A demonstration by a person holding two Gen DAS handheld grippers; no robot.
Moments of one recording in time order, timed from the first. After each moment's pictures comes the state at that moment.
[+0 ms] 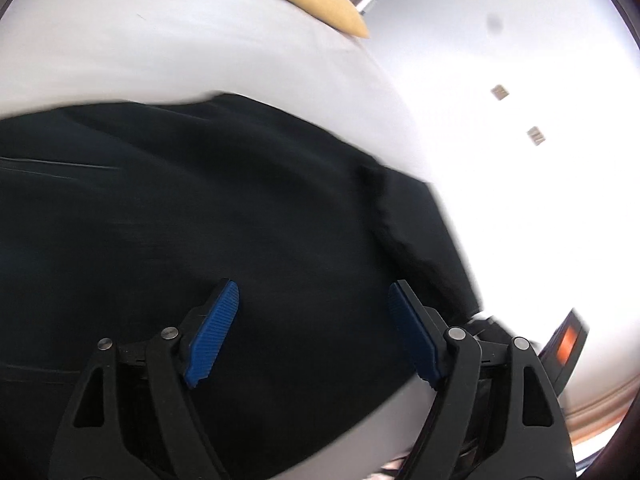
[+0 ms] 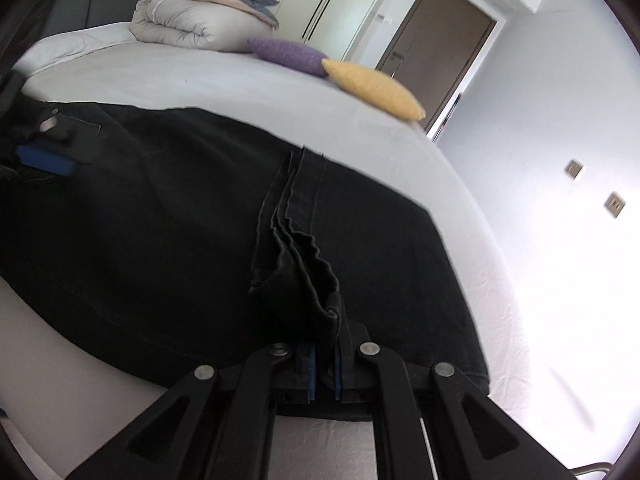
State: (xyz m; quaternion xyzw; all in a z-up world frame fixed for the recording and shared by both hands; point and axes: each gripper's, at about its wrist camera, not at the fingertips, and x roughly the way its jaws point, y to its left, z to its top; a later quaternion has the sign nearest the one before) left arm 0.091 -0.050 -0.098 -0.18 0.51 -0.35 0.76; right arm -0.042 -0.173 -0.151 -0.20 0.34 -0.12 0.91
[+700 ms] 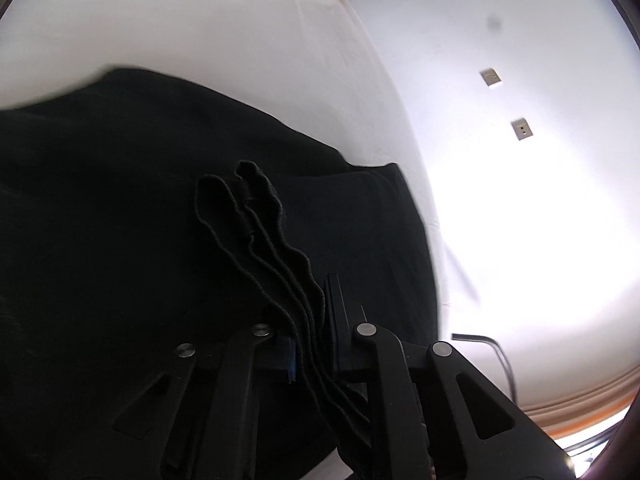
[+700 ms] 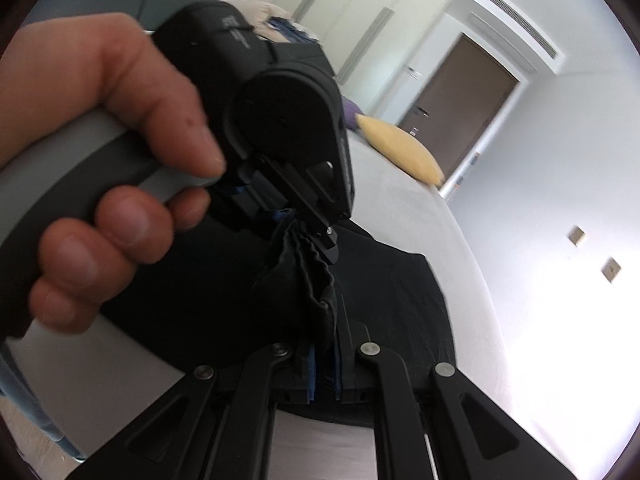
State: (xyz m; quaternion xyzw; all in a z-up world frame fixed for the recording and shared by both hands) left arm 0.144 -0.100 -0.105 -0.19 0.57 -0.39 0.70; right arm -0.078 -0.095 -0.132 -0.27 0.28 -0.05 0.92
